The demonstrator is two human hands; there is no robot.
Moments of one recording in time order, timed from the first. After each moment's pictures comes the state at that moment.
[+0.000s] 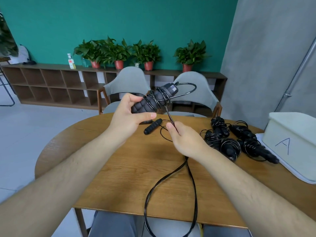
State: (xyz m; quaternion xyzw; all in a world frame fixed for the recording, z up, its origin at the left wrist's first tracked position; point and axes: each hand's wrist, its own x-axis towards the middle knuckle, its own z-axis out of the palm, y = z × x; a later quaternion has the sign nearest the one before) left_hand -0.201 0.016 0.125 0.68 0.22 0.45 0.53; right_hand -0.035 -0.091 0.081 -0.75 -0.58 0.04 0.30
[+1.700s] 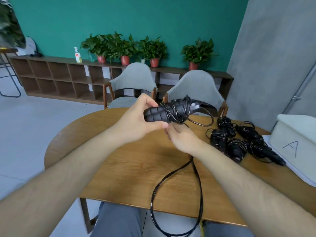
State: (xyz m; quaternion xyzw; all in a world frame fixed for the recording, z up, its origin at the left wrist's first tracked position) left_hand -0.225 0.020 0.117 0.85 0.20 0.33 0.37; right_hand -0.038 -0.067 0.071 -0.73 -0.65 -0.02 0.20
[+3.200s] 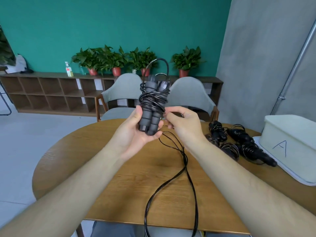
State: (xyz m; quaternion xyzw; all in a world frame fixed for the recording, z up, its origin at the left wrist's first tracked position) left_hand -0.190 0.011 0.113 0.50 0.06 0.31 0.81; right_hand -0.048 -0.079 0.124 -0.56 -0.39 0.20 0.70
